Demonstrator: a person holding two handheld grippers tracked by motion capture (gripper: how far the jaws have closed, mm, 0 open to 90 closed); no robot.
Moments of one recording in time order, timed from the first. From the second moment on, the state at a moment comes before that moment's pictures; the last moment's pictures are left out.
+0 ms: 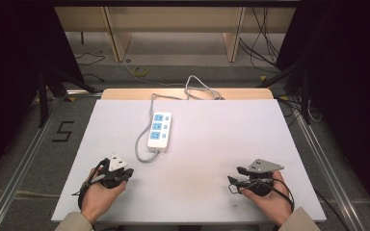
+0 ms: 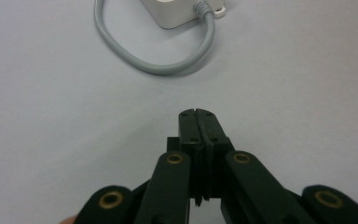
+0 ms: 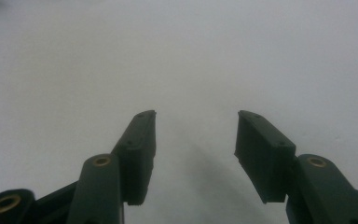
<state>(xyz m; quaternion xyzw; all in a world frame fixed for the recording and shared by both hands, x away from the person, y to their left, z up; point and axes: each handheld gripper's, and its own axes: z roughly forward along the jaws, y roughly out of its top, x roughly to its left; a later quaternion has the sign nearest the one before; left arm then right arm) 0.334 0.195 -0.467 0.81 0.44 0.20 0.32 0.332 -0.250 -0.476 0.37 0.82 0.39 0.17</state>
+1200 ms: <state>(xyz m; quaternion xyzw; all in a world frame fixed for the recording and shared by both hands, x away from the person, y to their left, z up) 0.348 0.193 -0.457 0.81 0.46 0.20 0.32 0.332 -0.249 -0.477 0.37 0.82 0.39 0.16</state>
